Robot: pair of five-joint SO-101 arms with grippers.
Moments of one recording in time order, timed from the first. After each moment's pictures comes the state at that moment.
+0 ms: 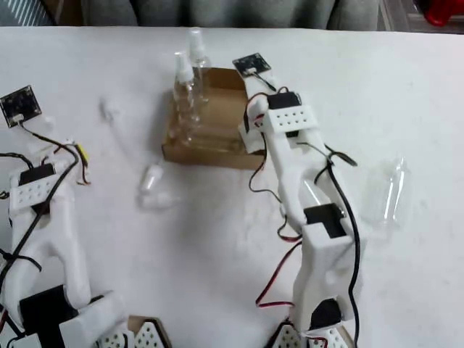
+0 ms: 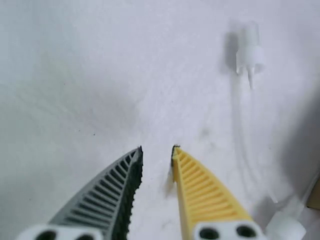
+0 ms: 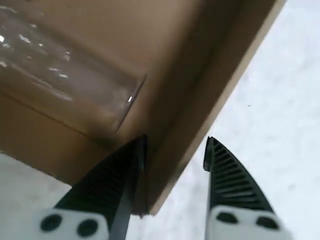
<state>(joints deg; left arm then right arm) -27.3 -14.3 43.0 33.5 9.6 -15.3 26.2 -13.1 67.2 12.4</state>
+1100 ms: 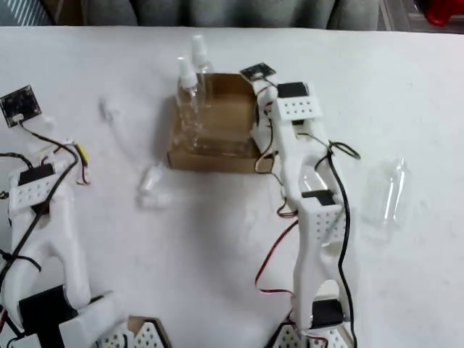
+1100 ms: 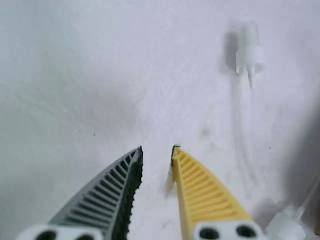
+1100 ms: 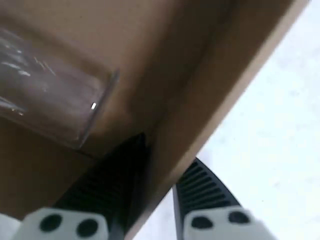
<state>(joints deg) -27.3 -14.3 43.0 33.5 9.5 -11.0 42.4 -34.3 83.8 21.7</state>
